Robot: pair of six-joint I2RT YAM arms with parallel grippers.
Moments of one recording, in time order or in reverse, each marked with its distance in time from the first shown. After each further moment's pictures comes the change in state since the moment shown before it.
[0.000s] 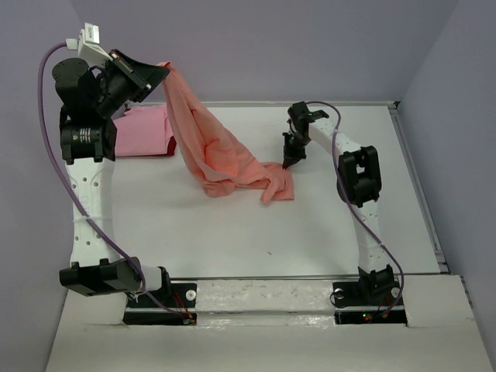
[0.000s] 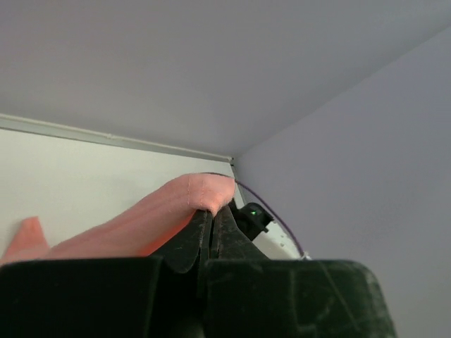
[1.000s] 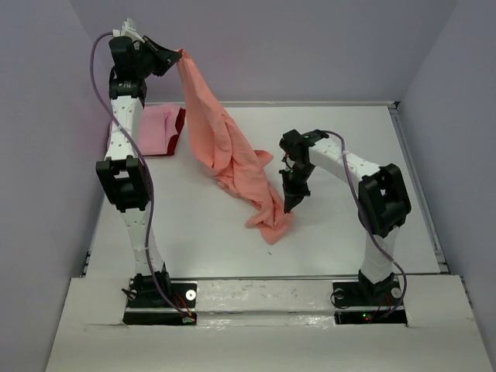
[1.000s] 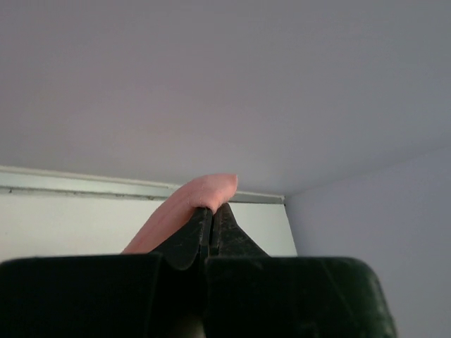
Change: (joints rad) left arm 0.001 0.837 0.502 0.198 -0.056 -0.011; right arm 0.158 -0.492 -0.549 -0.235 -0.105 0.103
